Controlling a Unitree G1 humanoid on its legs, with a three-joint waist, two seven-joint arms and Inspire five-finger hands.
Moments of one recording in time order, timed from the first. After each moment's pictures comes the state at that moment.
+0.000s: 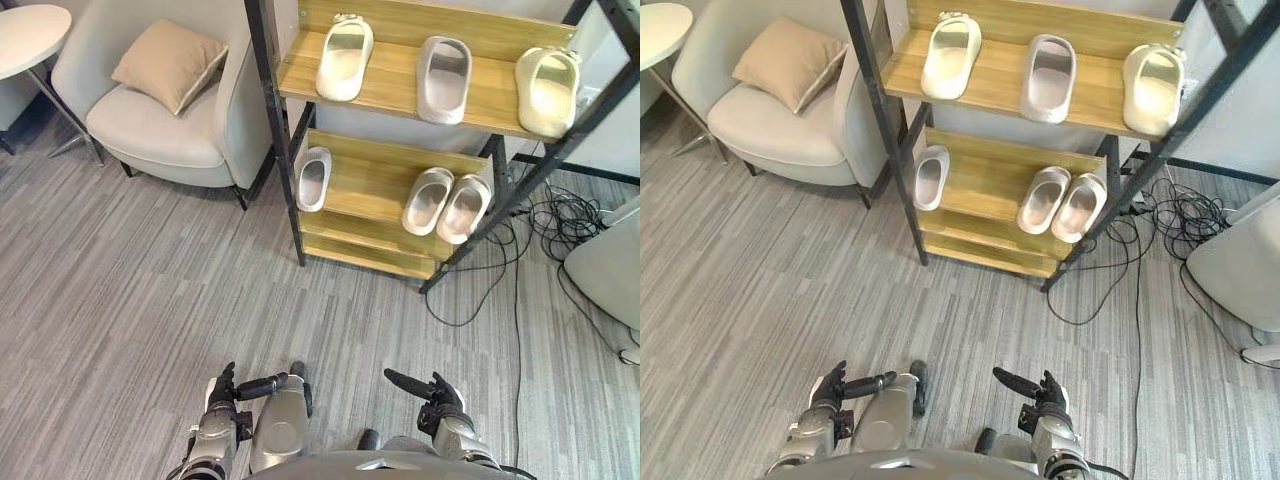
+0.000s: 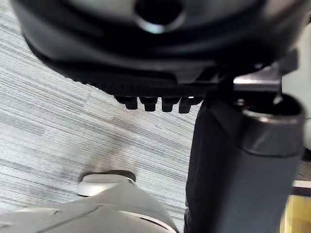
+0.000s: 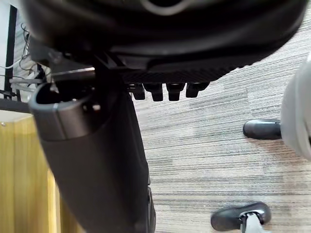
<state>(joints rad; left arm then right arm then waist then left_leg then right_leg) 0.02 0.11 0.17 0.98 0.01 -0.04 0.12 -0.05 0.02 -0.18 1.09 0.15 -0.02 -0.17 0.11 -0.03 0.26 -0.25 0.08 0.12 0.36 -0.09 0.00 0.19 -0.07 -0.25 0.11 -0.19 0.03</state>
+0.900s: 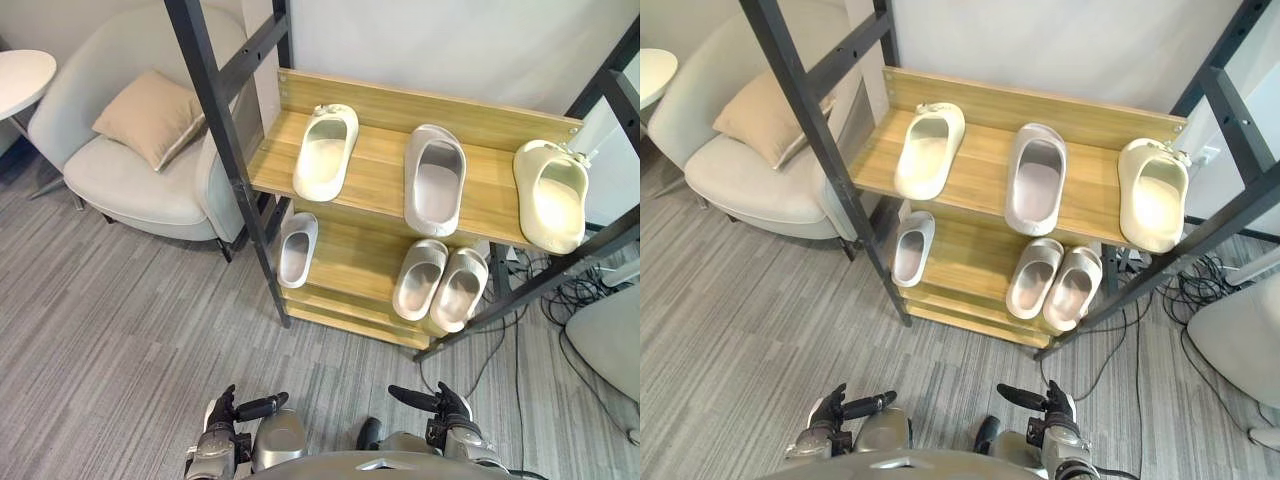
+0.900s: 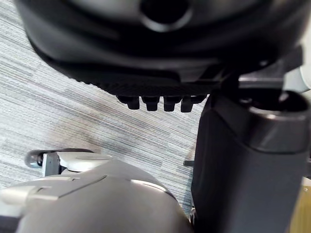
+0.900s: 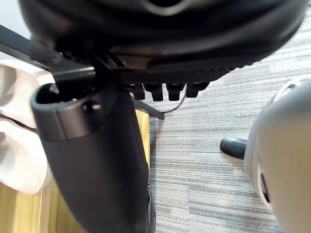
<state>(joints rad) 0.05 0.10 0.13 1.02 0.01 -0.04 0.12 -0.04 -0.05 -0.16 1.11 0.12 -0.04 -0.16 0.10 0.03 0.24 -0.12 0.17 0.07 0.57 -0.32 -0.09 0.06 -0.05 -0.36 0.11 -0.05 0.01</state>
